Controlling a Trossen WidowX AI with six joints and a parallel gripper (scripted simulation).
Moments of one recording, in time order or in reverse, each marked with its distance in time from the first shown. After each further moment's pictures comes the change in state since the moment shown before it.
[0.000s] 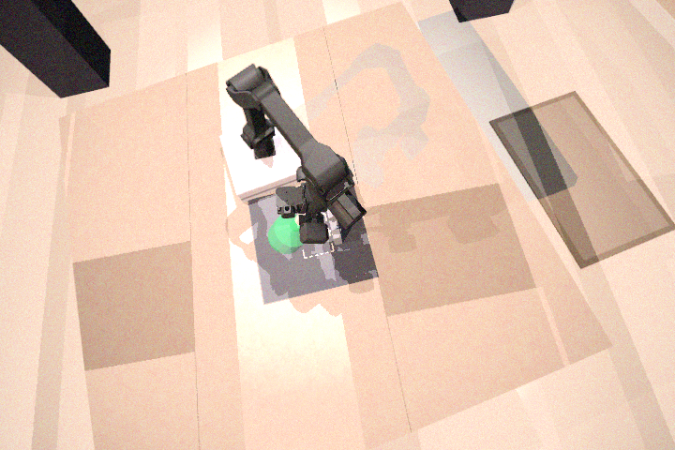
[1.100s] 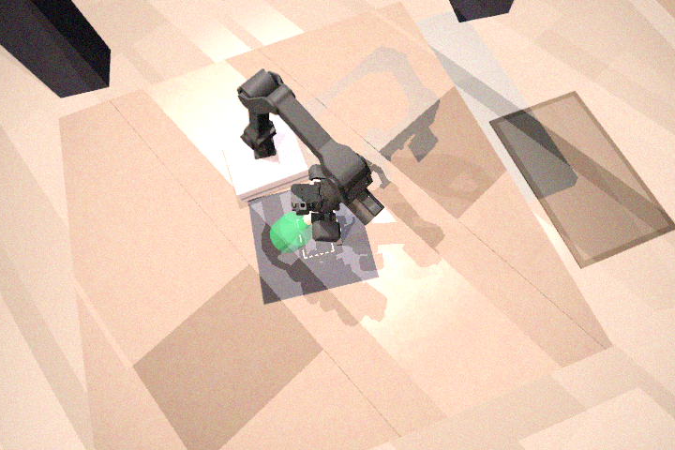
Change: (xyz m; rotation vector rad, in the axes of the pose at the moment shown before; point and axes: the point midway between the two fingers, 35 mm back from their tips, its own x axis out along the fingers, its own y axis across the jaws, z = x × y) arm -0.002 -0.004 -0.026 0.013 -0.070 0.018
